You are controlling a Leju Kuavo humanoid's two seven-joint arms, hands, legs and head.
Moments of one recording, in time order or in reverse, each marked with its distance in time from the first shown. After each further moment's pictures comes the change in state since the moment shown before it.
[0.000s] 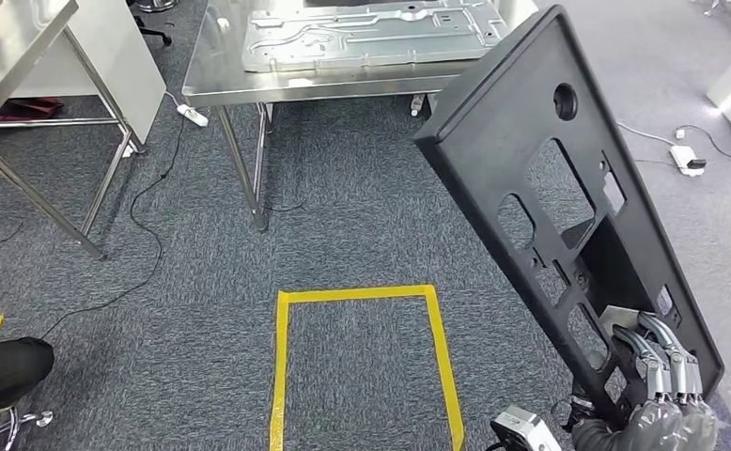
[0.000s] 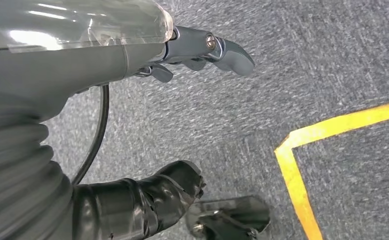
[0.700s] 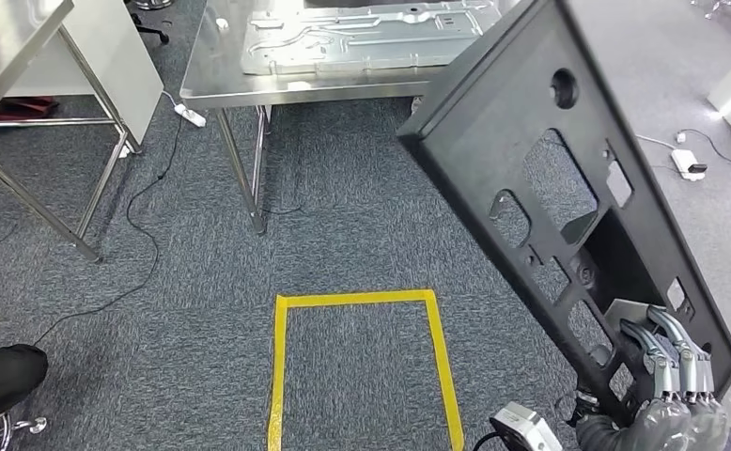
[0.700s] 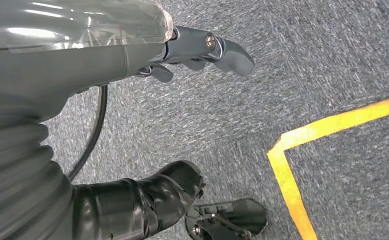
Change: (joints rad) left arm -0.003 -0.003 -0.021 0.000 -0.010 -0.001 0.000; right arm -0.023 0.006 0.000 -0.022 0.025 0.000 0.006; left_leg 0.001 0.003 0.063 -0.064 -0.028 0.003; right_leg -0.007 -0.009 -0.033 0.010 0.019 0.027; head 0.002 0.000
